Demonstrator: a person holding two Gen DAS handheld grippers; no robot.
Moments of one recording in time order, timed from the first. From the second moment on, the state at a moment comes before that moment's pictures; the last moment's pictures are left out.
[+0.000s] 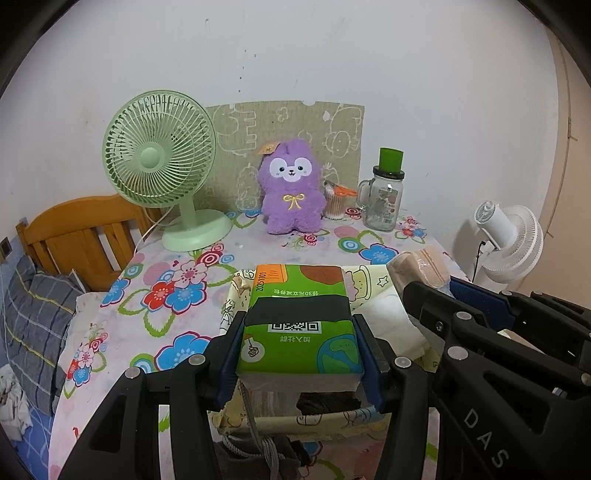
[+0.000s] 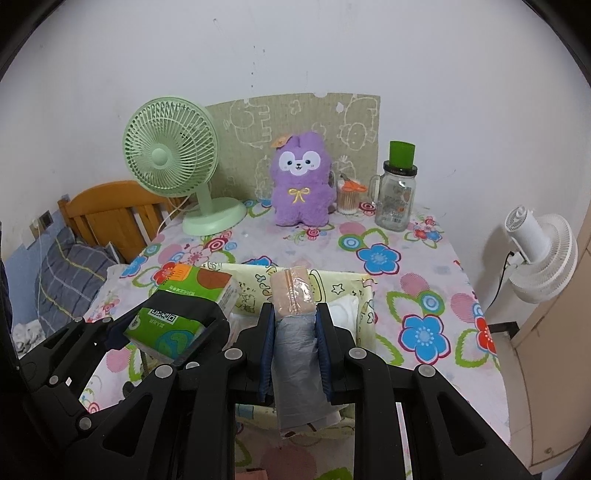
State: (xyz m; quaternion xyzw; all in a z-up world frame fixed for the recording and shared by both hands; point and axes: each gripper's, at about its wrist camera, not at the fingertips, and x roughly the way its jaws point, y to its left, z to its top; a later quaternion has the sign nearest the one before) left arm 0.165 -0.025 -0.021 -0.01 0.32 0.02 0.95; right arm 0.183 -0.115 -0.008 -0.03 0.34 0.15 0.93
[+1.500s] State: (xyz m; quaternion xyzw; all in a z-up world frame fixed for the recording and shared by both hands) left arm 0.204 -0.009 -0.056 -0.03 0.38 0.00 0.93; right arm 0.236 -0.092 -0.050 -0.04 0.39 0.16 0.91
